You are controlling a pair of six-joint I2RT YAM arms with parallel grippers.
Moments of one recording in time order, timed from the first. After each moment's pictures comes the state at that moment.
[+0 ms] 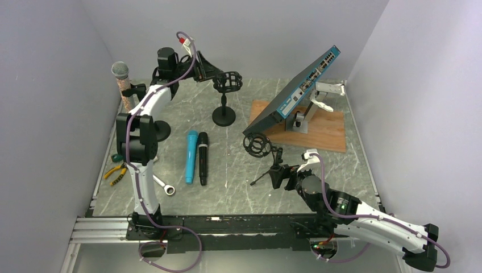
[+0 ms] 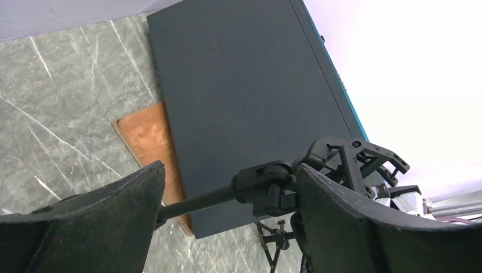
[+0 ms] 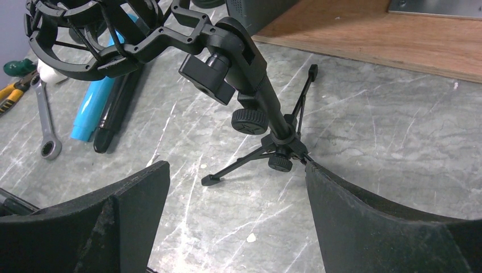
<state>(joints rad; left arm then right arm) -0.13 2.11 1.79 0.24 1.03 -0.76 1.11 0.36 0.32 -0.32 0.65 0.59</state>
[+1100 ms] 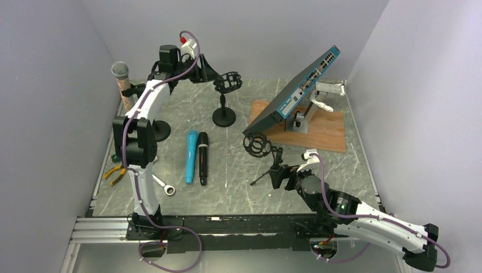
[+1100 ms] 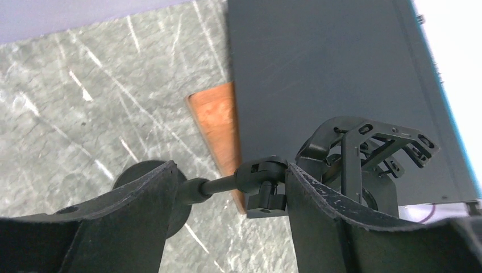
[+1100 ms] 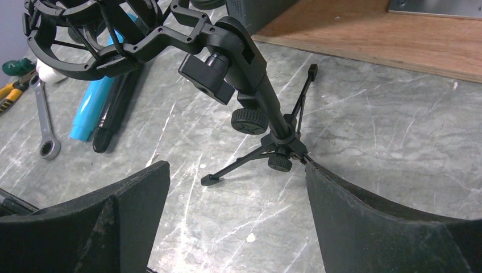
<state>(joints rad) -0.14 2.08 1.91 -0.21 0.83 -0.38 1.11 0.37 0.32 -0.32 0.65 0.59</state>
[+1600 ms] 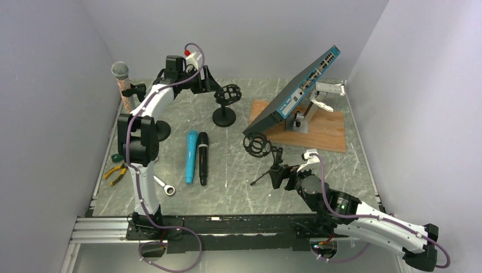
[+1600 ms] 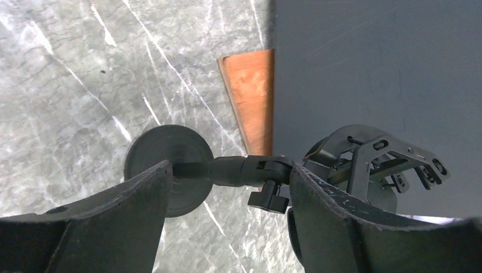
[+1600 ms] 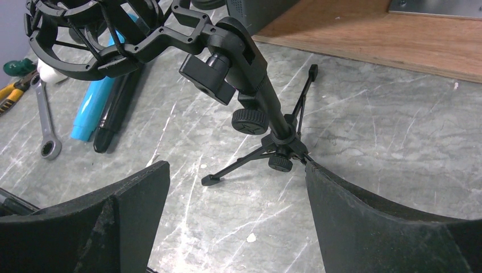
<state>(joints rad) -0.15 2.10 1.80 -0.25 0.72 -0.35 1.11 0.37 0.32 -0.32 0.65 0.59</state>
